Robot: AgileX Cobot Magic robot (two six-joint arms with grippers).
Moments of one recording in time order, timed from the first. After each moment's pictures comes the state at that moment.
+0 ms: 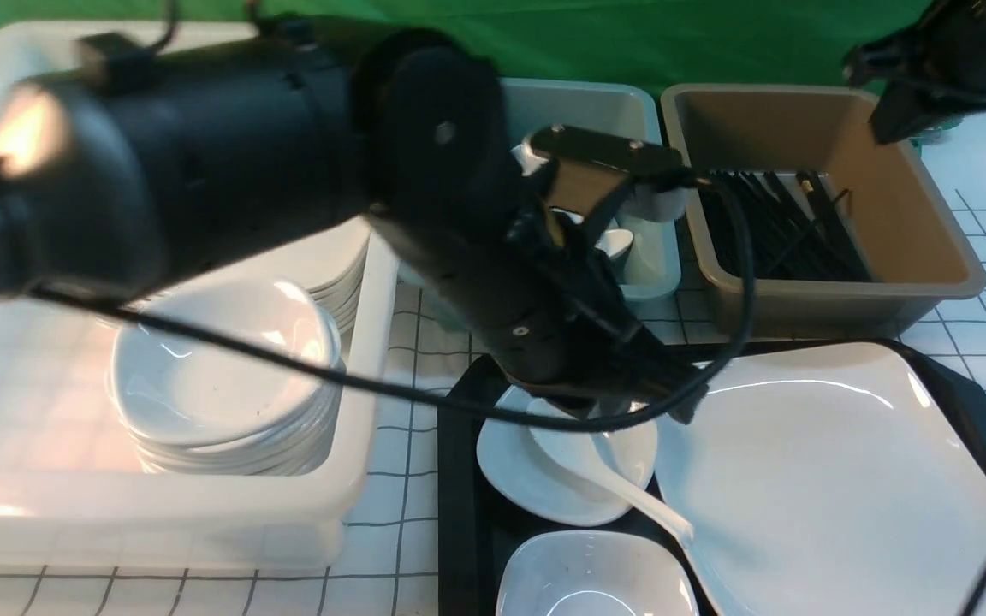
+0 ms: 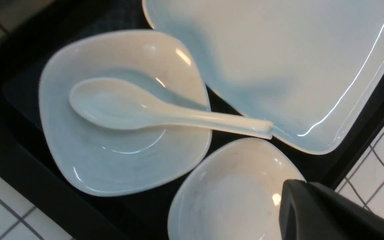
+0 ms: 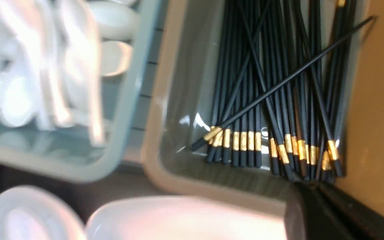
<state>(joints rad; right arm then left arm) 0.12 1.81 -1.91 0.13 1.20 -0.15 -0.76 1.74 -1.52 -0.22 1.00 -0.04</state>
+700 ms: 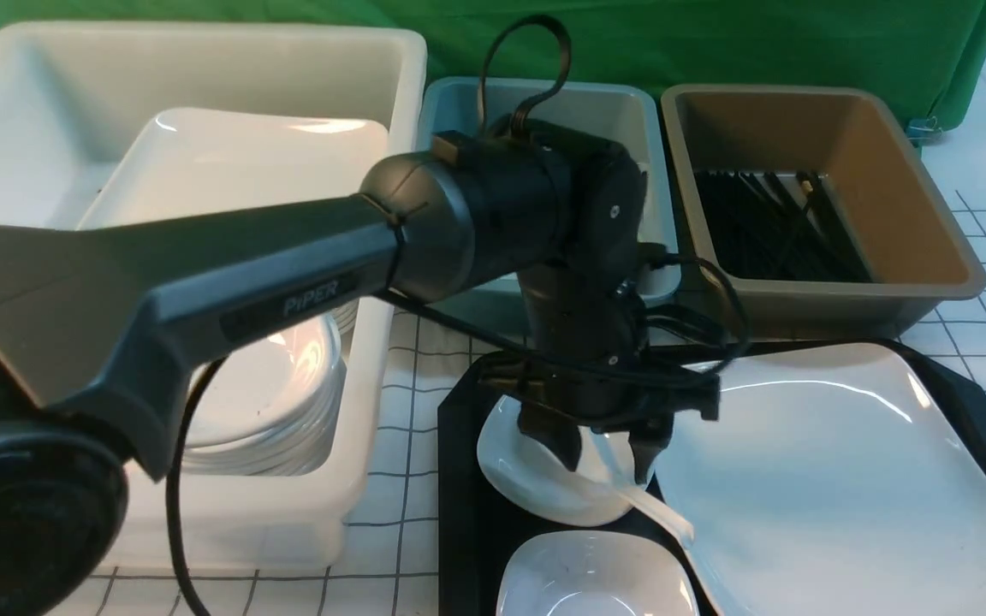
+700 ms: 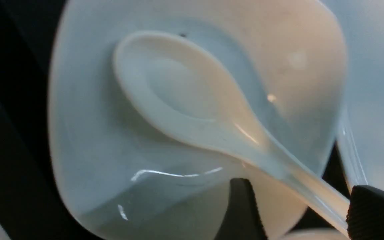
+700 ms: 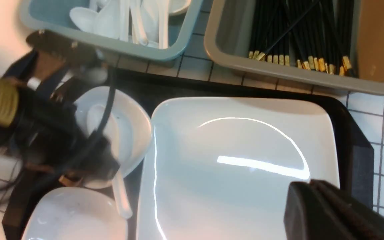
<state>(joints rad) 0.12 1.08 -1.20 0.21 1.04 -0.18 -0.73 2.10 -1.71 -0.16 1.07 -0.50</state>
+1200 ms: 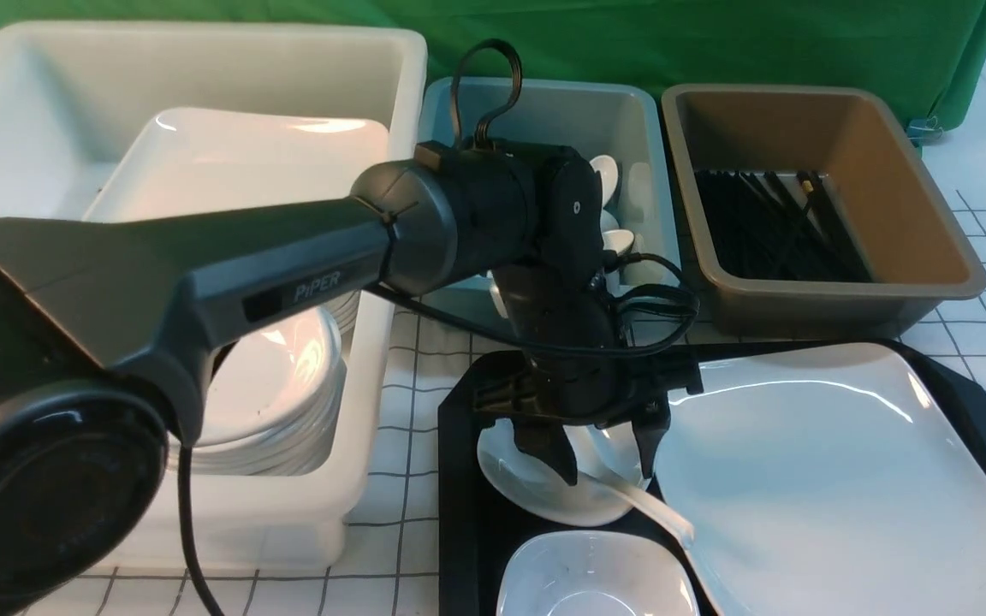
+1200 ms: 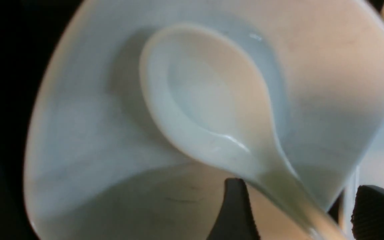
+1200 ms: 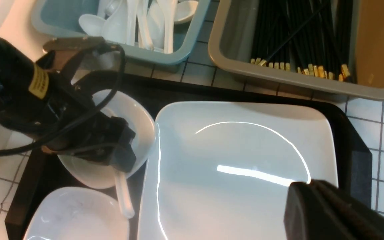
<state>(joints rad) 0.12 1.05 -1.18 0.22 1.03 -0.20 -0.68 2.16 -1.71 -0.30 1.05 -0.58</state>
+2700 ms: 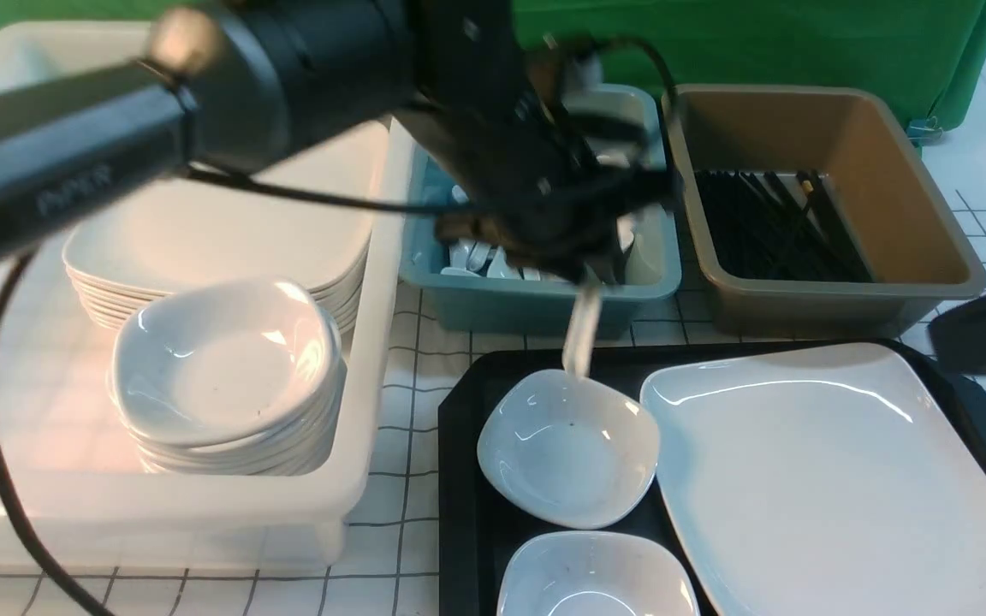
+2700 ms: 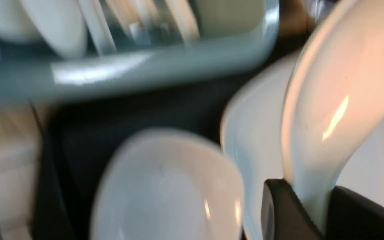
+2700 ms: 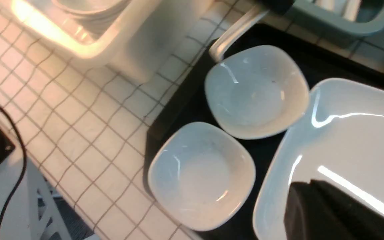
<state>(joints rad) 0.12 1.04 -1.12 0.63 1.21 -0.63 -0.57 1.91 -1.75 -0.22 0.87 -0.38</state>
